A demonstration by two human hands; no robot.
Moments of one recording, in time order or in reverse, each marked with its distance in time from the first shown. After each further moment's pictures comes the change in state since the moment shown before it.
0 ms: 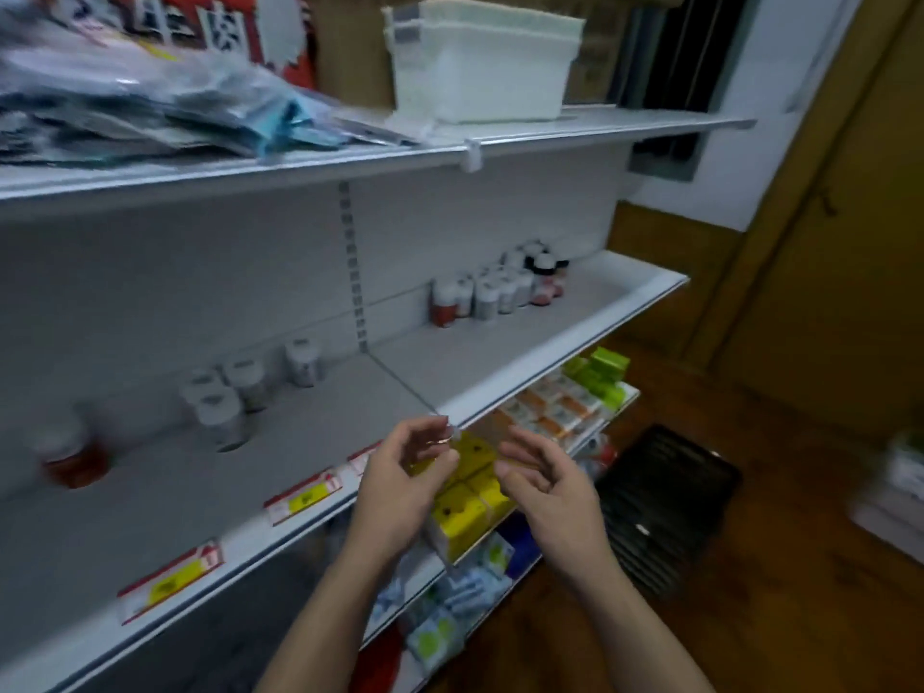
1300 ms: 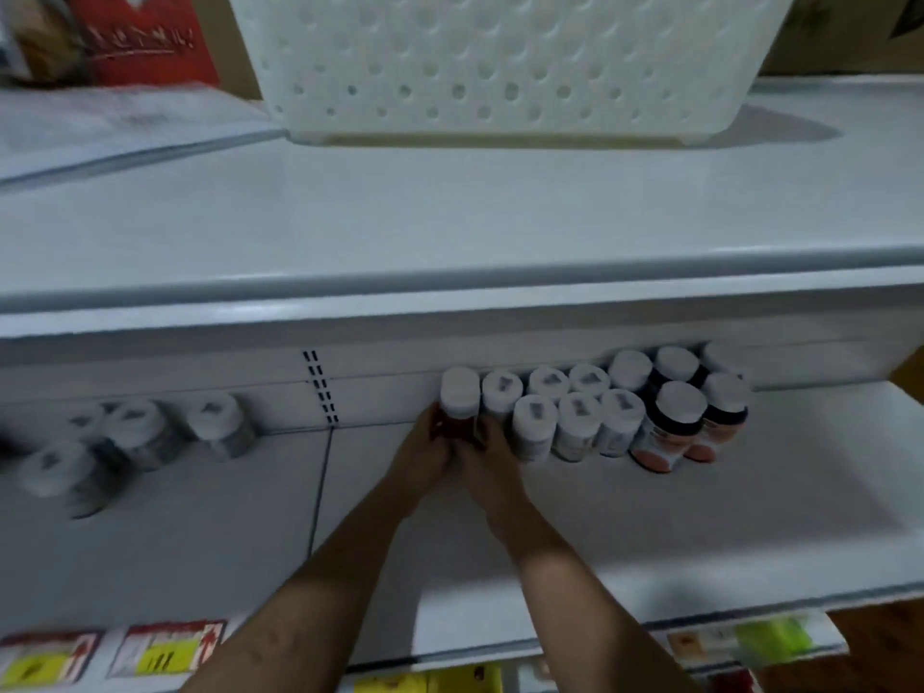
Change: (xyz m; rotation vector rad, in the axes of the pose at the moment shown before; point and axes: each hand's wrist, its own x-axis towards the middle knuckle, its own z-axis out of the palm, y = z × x) left_hand 0.406 -0.123 0.102 0.265 0.471 -0.367; right_hand 0.472 0.085 0.007 -0.224 -0.536 0.193
